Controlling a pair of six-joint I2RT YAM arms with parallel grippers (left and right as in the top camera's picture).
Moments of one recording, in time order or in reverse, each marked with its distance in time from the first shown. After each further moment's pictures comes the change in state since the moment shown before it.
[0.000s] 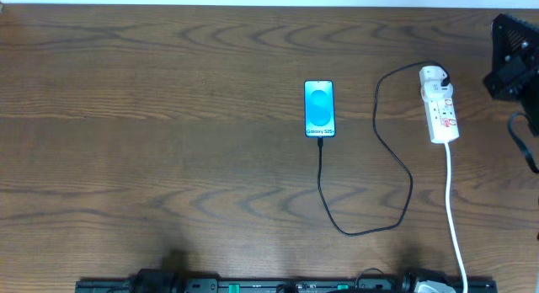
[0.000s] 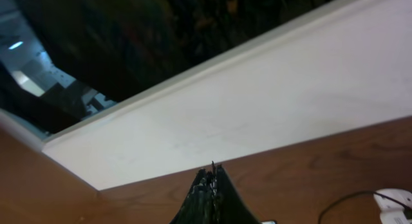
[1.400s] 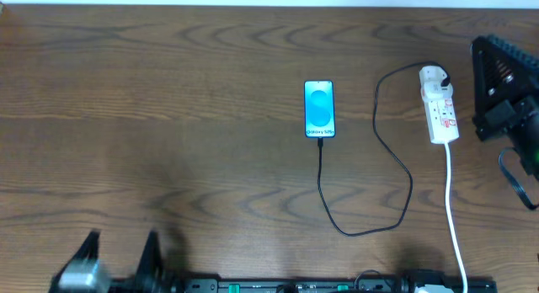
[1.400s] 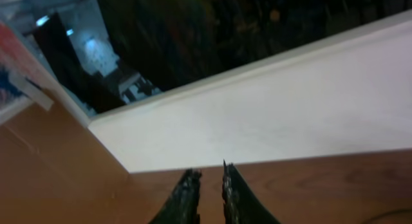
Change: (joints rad) left arm 0.070 0.001 -0.407 0.558 0.018 0.000; right arm 0.130 -0.108 -0.002 -0.007 -0.003 -0.009
